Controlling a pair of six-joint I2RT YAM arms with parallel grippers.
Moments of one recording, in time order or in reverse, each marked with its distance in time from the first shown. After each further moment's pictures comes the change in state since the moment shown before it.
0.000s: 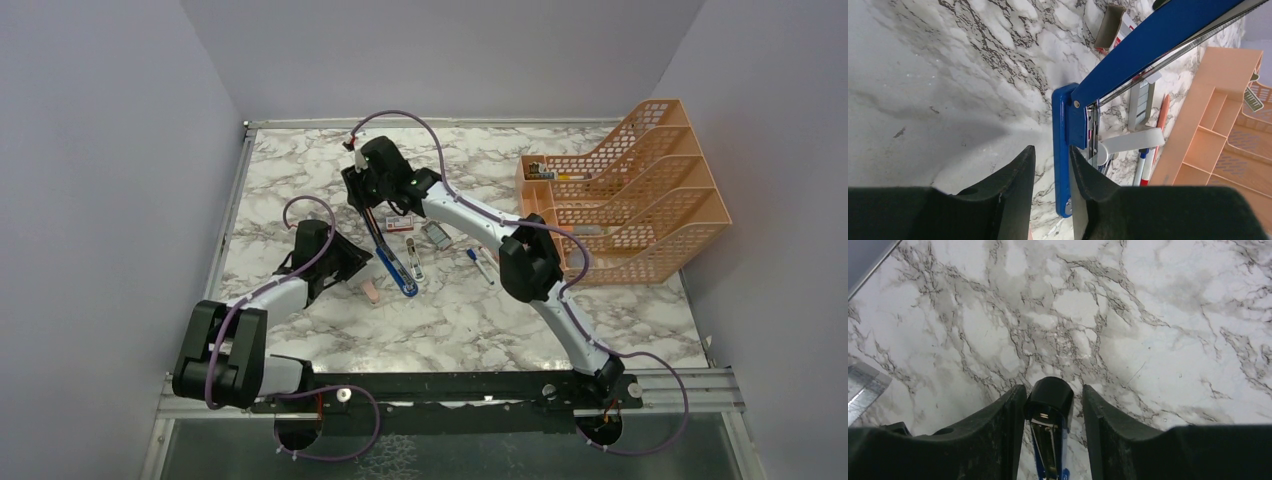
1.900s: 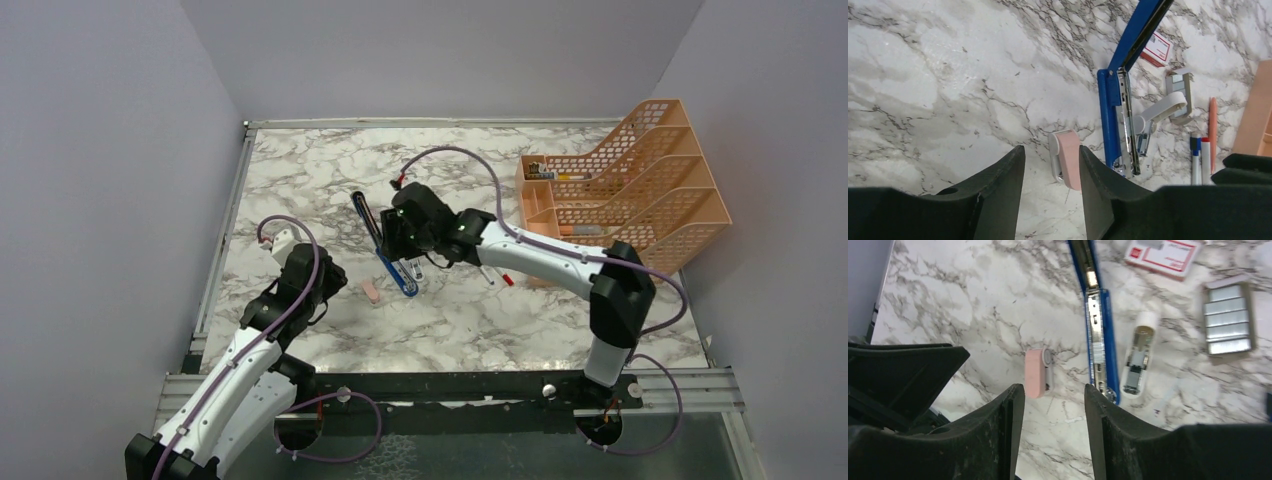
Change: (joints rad) left arm -0.237 -0.620 0.072 -0.715 -0.554 0.097; right arm 0.158 -0.595 -0.732 -0.068 0.165 0.414
